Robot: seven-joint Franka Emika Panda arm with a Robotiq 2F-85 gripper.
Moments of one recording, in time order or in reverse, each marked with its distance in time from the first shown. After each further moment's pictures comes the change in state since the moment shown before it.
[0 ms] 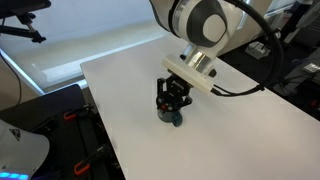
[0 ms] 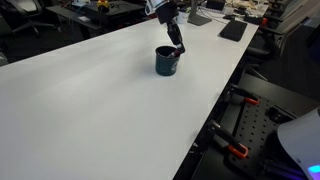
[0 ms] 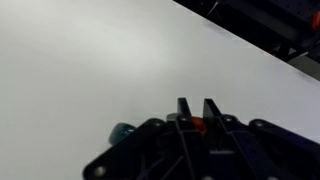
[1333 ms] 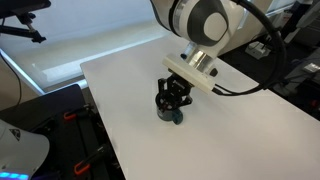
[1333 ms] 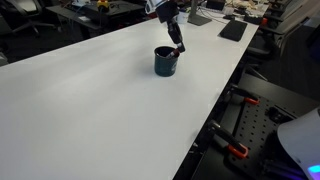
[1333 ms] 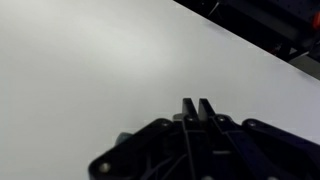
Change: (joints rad) arm 0.000 -0.006 -0.003 0.000 -0.002 0.001 0.000
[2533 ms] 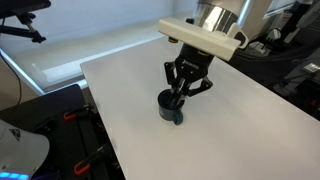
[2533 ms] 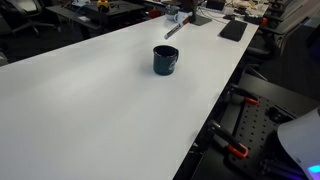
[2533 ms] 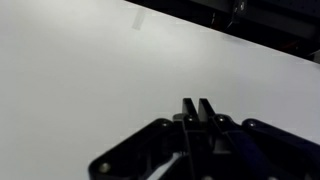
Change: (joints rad) arm 0.004 -0.265 -0.052 -0.095 -0.096 0.000 0.121
